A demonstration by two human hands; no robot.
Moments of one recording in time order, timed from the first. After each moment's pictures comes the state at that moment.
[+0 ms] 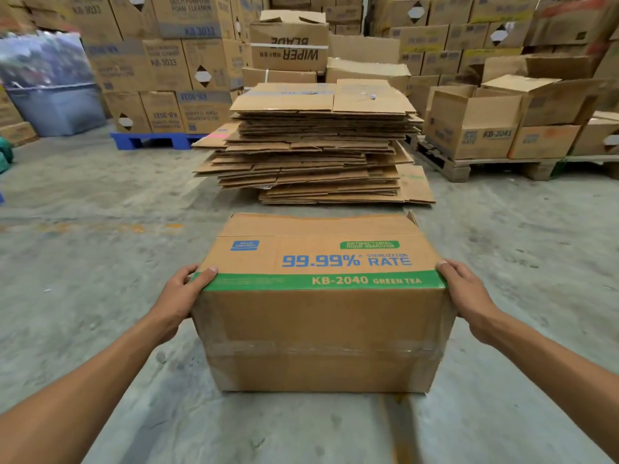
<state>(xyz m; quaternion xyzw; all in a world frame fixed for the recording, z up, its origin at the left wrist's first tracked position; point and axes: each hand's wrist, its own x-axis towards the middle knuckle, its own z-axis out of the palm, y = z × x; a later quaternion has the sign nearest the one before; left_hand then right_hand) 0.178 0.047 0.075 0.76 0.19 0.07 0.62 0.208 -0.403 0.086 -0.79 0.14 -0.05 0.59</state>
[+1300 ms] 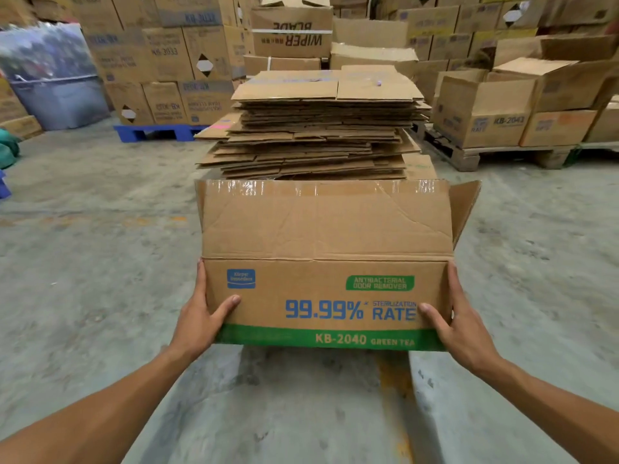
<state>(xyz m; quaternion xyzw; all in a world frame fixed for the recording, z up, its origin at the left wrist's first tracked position) 0.160 0.030 0.023 0.89 0.10 0.14 0.42 0.173 -0.404 0.023 -0.90 -0.04 -0.09 0.42</state>
